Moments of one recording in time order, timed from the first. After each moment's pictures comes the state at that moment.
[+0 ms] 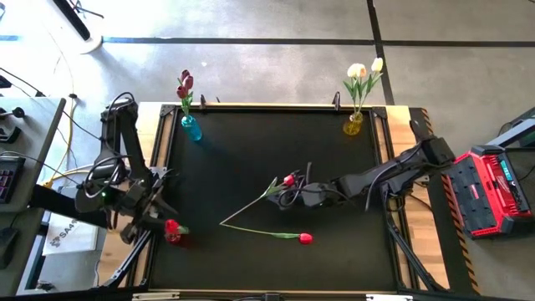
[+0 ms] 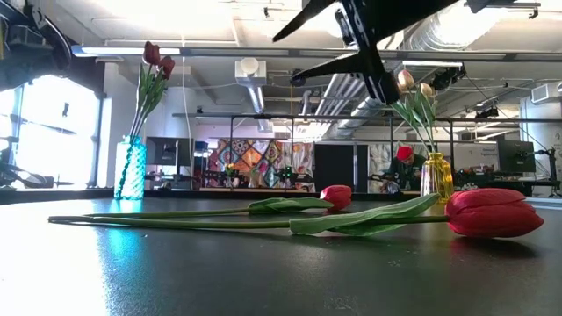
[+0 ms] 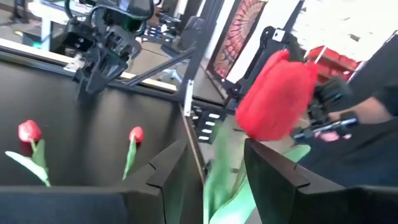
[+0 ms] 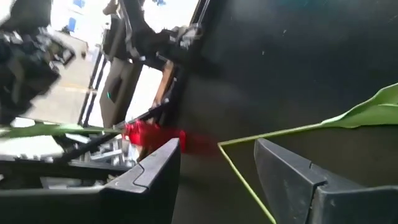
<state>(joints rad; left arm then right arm) -1.39 0.63 0.60 -0.15 -1.11 -0.56 0.30 1.59 0.94 0.21 0.40 1.30</state>
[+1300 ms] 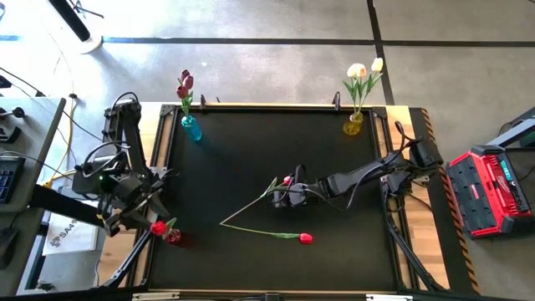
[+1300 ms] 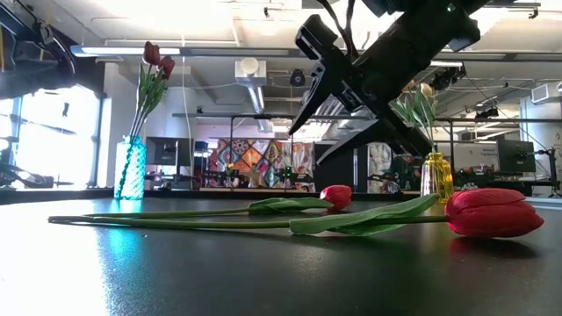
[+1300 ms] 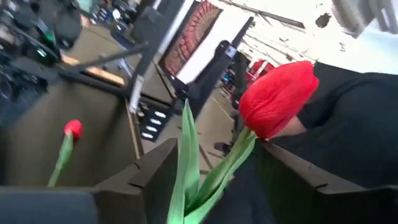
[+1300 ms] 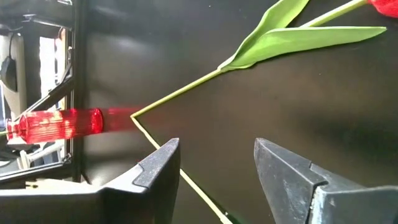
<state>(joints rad) -1.39 0.52 0.60 -0.08 -0.92 -0.59 0.23 1.71 0.96 -0.02 0.18 1.52</state>
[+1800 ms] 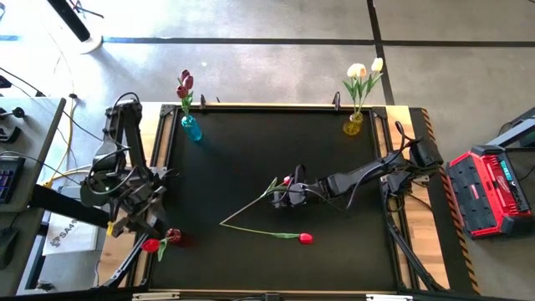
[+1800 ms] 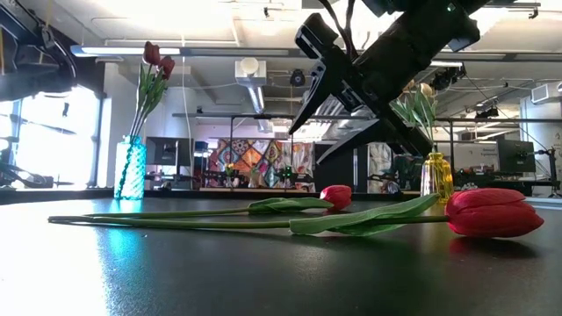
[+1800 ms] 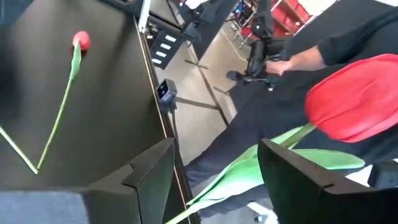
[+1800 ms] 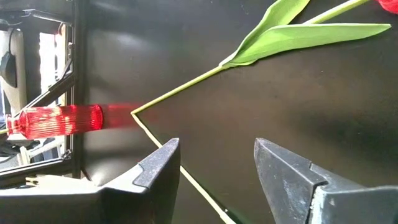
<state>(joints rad) -1.39 0.49 0.60 -0.48 -0.74 -0.91 0.23 1.71 0.96 -0.02 0.17 1.51</state>
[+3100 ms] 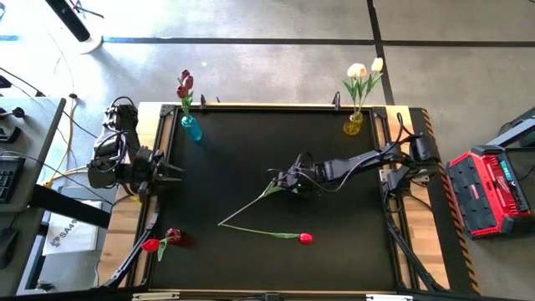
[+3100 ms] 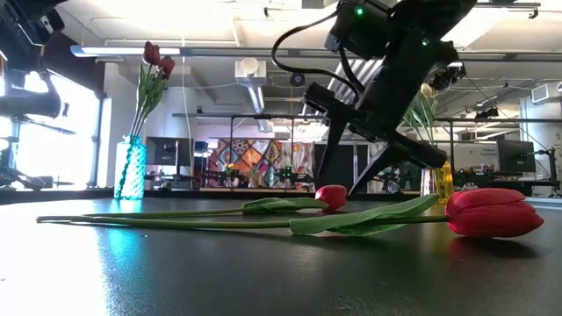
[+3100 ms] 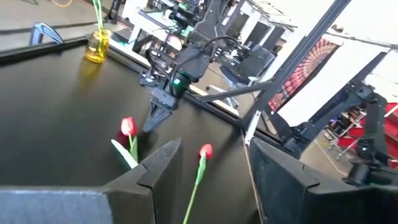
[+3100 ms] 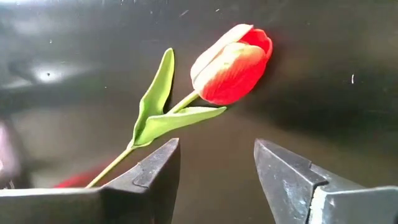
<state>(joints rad) -1.23 0.30 0.60 -0.66 -1.22 -0.87 0.06 1.71 0.96 -0.26 0.11 1.71</state>
